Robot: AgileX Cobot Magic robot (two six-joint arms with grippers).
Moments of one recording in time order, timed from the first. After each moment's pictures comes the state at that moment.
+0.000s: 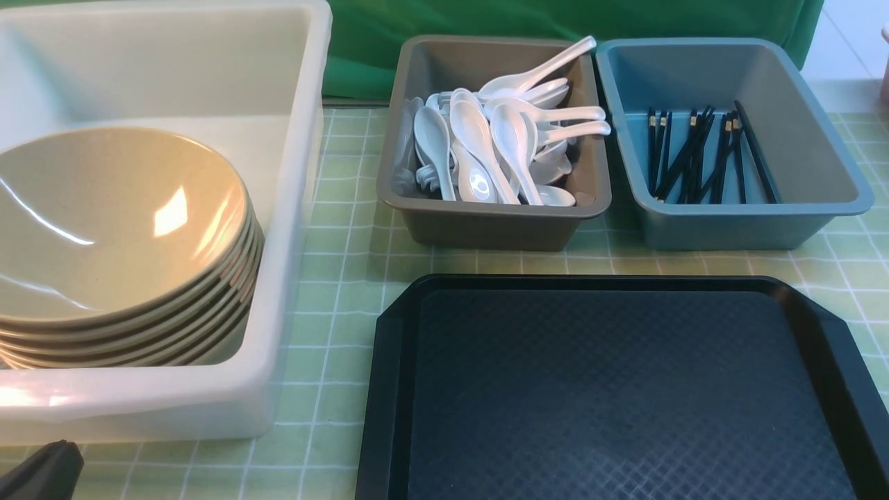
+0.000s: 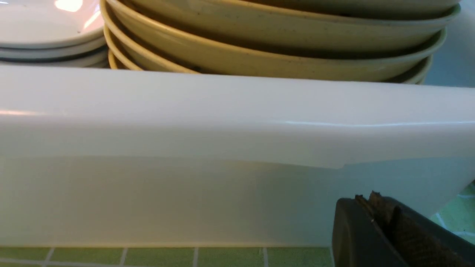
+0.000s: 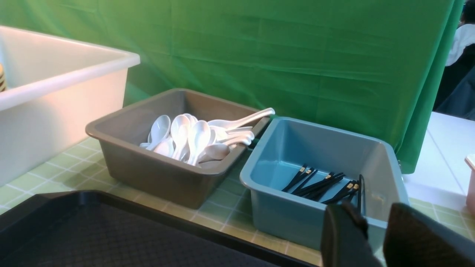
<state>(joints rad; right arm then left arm) 0.10 -0.02 -0.28 0.30 0.27 -0.39 -0.10 -0.01 0.02 0.12 0.37 -0.15</state>
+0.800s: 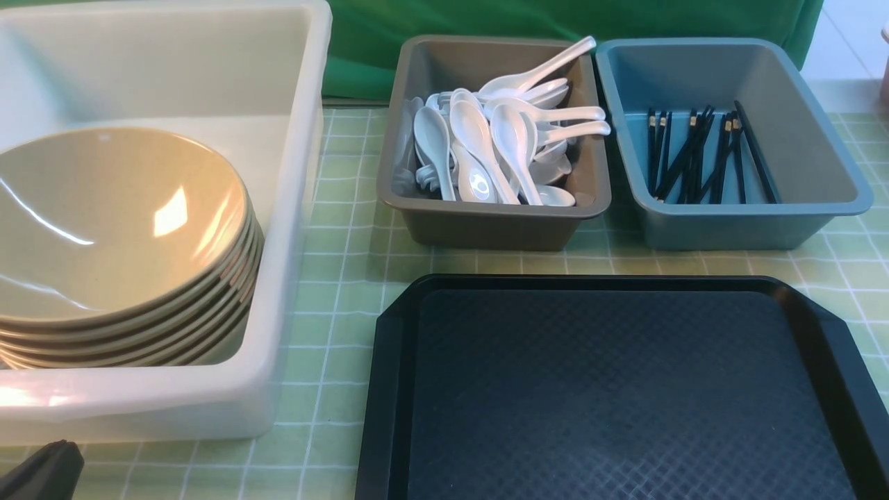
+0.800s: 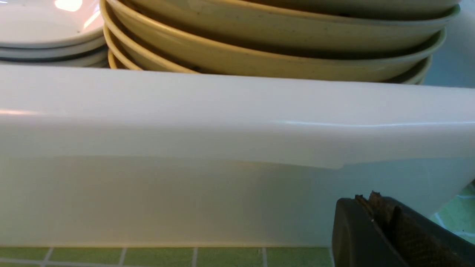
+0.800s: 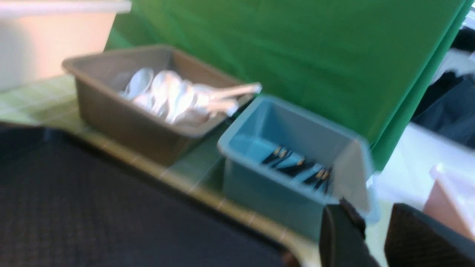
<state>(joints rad) 0.09 -0.02 -0.24 0.21 0.32 -0.51 -0.10 -0.01 0.02 0.12 0.37 -0.15</state>
